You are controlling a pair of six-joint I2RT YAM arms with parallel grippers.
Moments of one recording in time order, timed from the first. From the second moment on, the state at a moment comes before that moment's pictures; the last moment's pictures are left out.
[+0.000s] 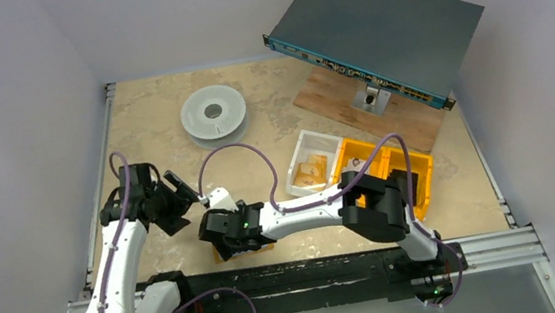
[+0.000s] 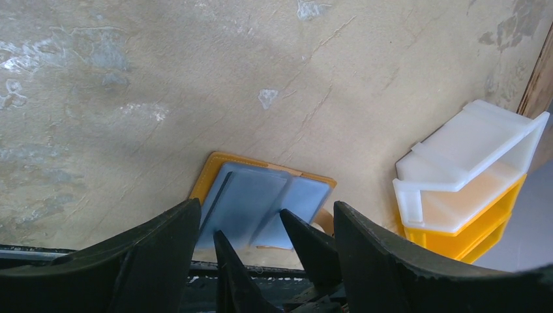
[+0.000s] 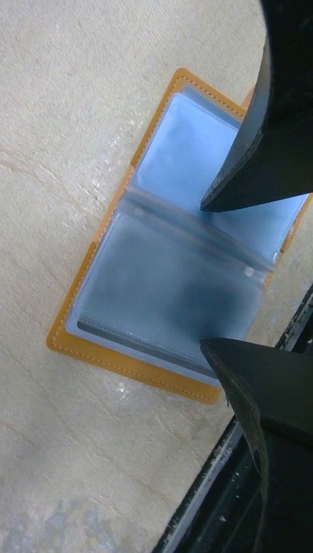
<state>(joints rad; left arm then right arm) 0.04 0.94 0.72 -0.85 0.23 -0.76 1.36 2.08 1.52 -0.49 0.38 0.75</state>
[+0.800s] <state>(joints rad) -0.14 0.98 0.57 -0.74 0.34 -0.75 1.25 1.88 1.11 -0.13 0.18 0.78</state>
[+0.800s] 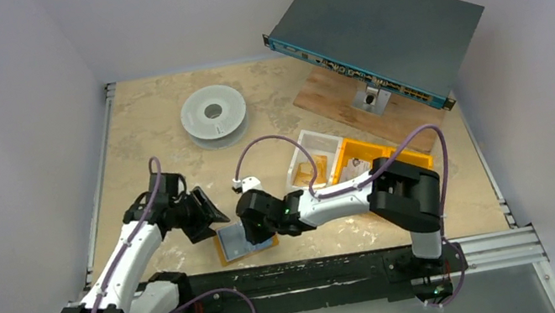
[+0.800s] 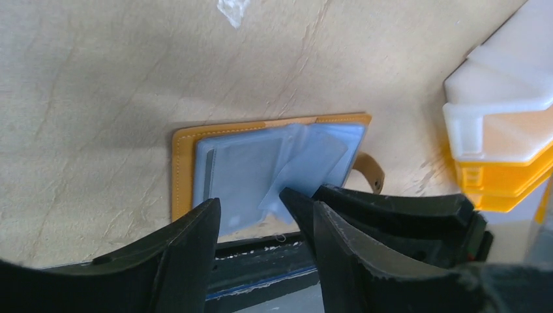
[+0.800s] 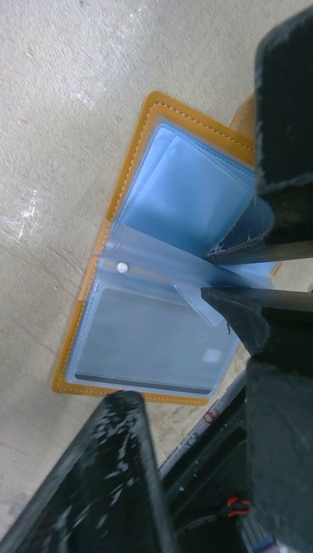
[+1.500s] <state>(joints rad) -0.31 1.04 0.48 -0.65 0.25 -0.84 1.15 1.81 0.93 0.12 -0.04 0.81</state>
